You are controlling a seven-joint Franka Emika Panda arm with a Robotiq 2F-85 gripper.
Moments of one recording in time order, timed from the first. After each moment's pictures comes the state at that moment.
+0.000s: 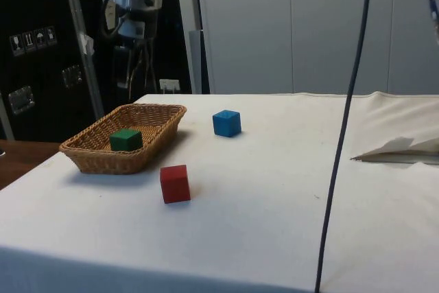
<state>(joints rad) 0.76 0.44 -0.73 -1.98 0.47 2.53 -0.40</state>
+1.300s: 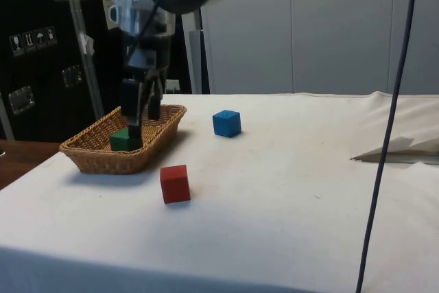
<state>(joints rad) 0.80 0.33 -0.56 -2.15 0.32 2.63 -0.12</state>
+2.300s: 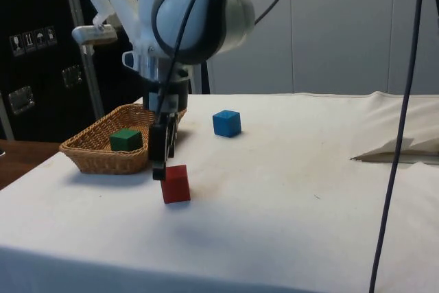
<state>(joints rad) 0.78 0.44 -0.48 -2.21 0.52 2.74 -0.39</state>
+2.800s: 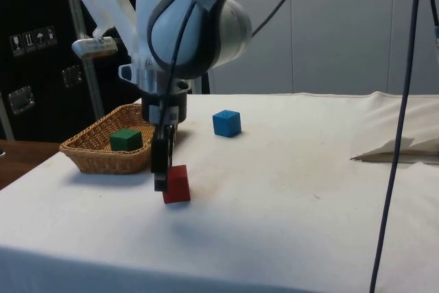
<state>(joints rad) 0.78 0.49 -0.46 -2.18 0.56 2.74 -0.48</state>
